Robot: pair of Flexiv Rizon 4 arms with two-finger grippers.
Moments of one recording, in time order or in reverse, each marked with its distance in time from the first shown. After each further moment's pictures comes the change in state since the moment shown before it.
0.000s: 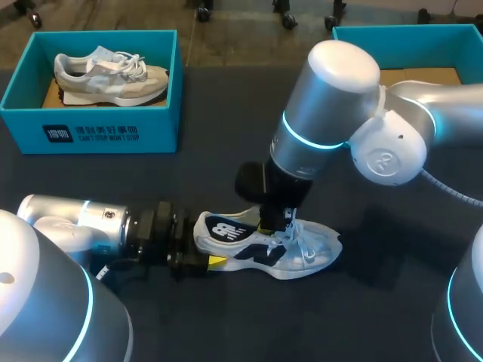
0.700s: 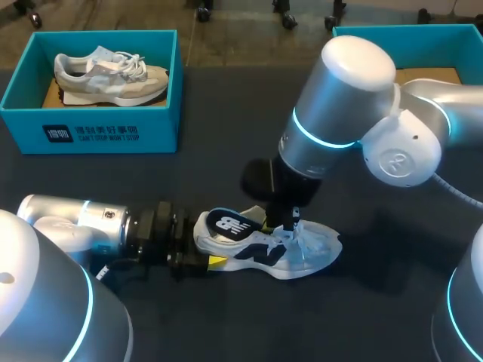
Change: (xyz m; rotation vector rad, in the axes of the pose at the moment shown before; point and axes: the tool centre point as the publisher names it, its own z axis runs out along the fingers) left arm 0.000 0.000 0.000 0.000 0.000 0.000; right arm 0.006 -0.005 -0.018 -0.019 -0.020 -0.027
